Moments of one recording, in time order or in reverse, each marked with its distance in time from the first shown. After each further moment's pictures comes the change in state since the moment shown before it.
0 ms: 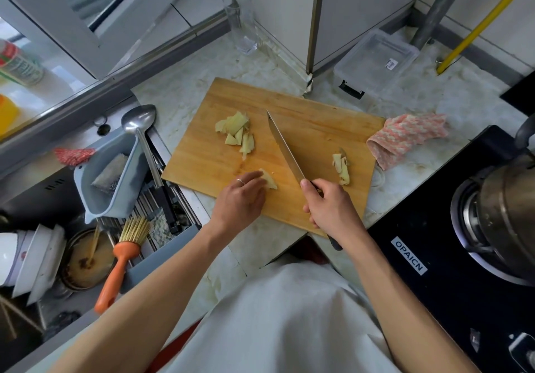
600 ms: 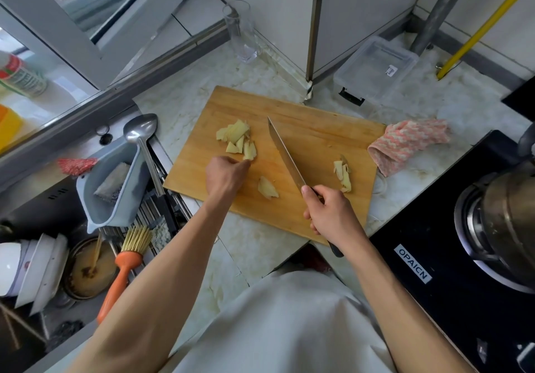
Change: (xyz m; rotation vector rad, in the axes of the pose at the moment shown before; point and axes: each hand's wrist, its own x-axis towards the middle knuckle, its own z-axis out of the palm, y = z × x) left_hand 0.084 -0.005 -0.021 -0.265 -0.062 -1.017; right_hand 0.004 -0.004 -0.001 0.020 -0.015 0.004
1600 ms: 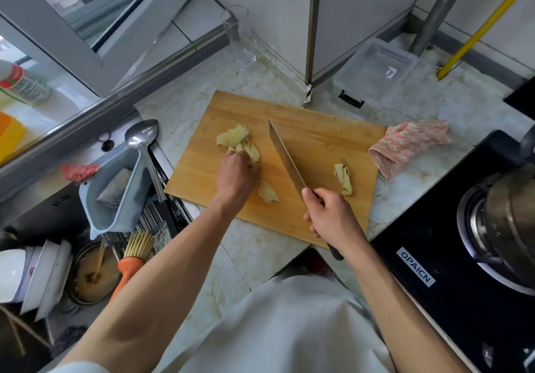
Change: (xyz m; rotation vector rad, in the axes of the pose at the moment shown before) left_hand -0.006 0.009 0.010 0.450 0.073 0.470; right_hand 0.005 0.003 0.001 0.064 0.005 0.003
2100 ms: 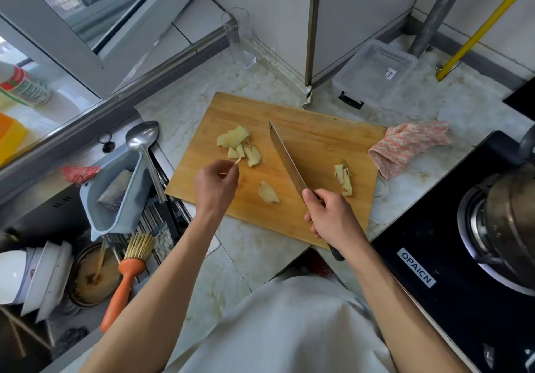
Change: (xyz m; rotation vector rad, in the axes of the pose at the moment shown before) left_hand -0.035 -0.016 -0.036 -0.449 0.124 -0.170; right_hand 0.001 0.002 0.001 0.000 0.004 0.006
